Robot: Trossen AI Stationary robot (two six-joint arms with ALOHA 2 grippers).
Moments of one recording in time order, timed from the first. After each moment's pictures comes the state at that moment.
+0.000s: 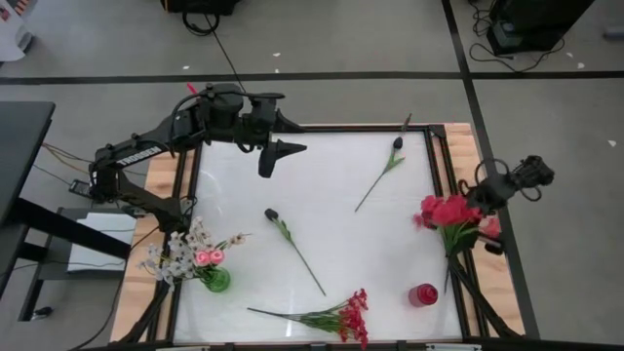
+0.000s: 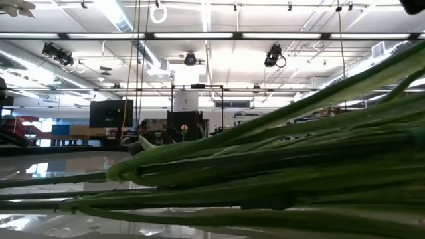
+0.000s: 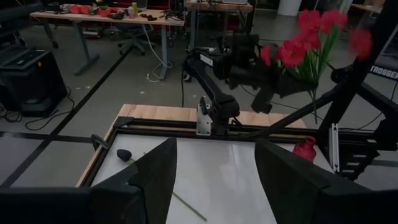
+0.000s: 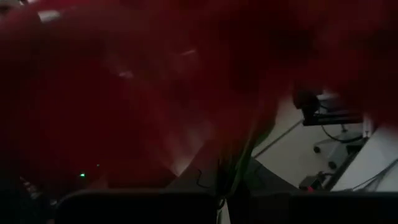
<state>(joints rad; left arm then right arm) 0.28 1.36 1.62 -0.48 0.24 0.01 0.46 0.18 0.28 0.14 -0.45 0.54</state>
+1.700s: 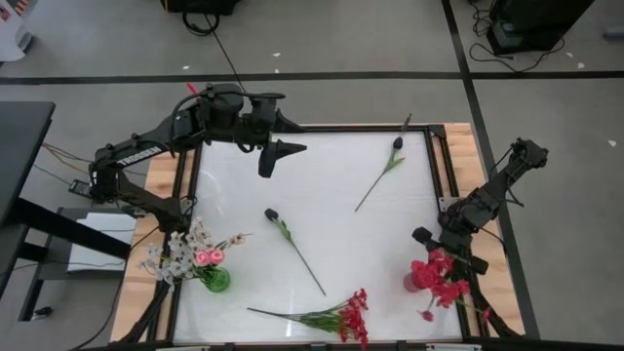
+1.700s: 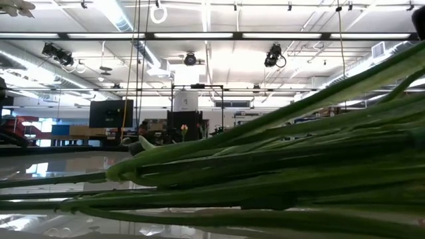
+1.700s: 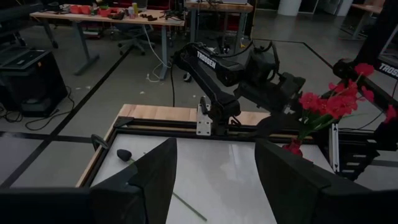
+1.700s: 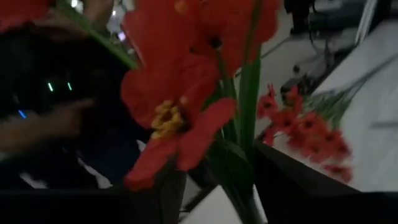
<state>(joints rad) 0.28 1.36 1.62 -0.48 0.24 0.01 0.69 0.36 0.24 -0.04 -0.32 0.39</state>
